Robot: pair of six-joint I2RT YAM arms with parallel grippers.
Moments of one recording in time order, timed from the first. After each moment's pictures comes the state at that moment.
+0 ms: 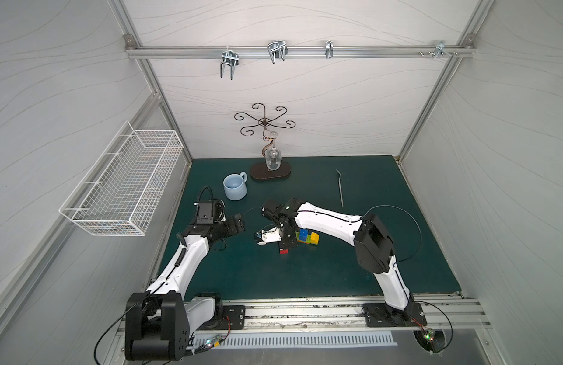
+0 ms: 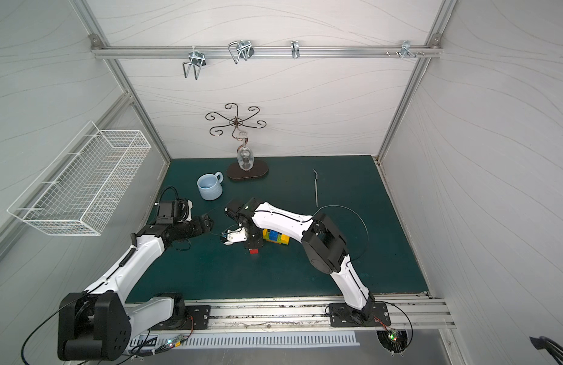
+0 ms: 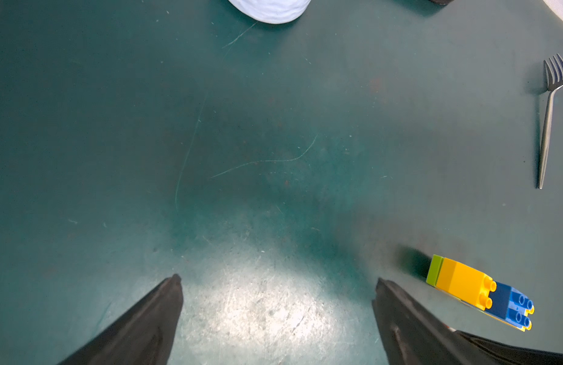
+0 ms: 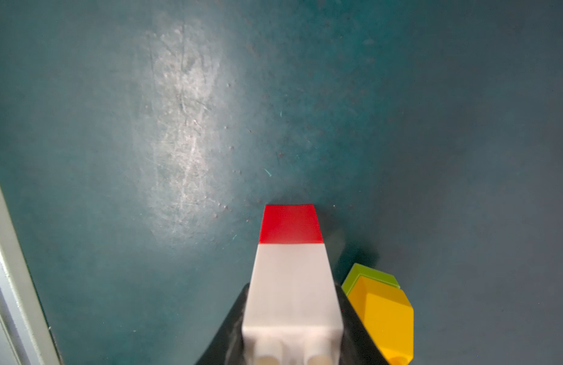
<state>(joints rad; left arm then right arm) 0.02 1.14 0.69 -0.52 0.20 -0.37 1.07 2.14 1.81 -1.11 -0.06 -0.71</state>
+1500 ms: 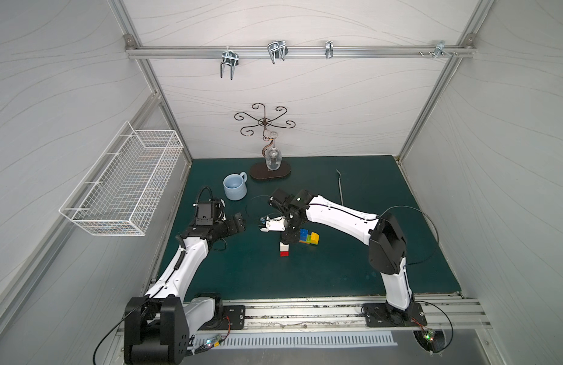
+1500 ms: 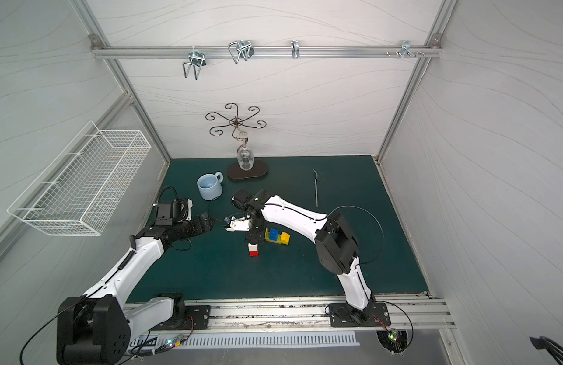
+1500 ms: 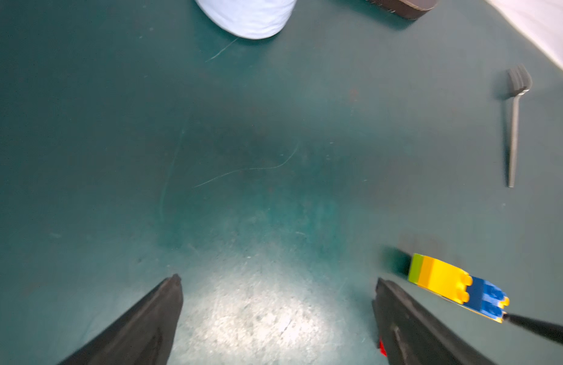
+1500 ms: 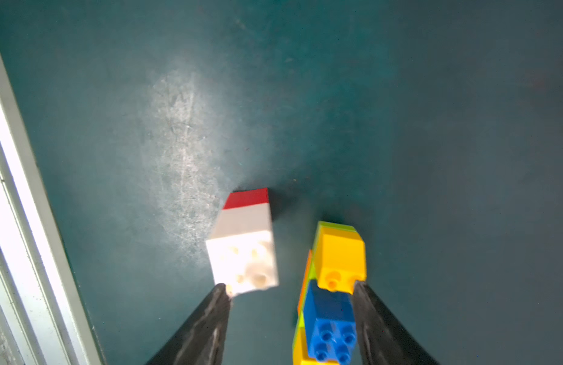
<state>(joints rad) 0.02 1.11 0.68 -0.48 0.25 -0.37 1.00 2.01 1.79 -1.08 -0.09 -0.56</state>
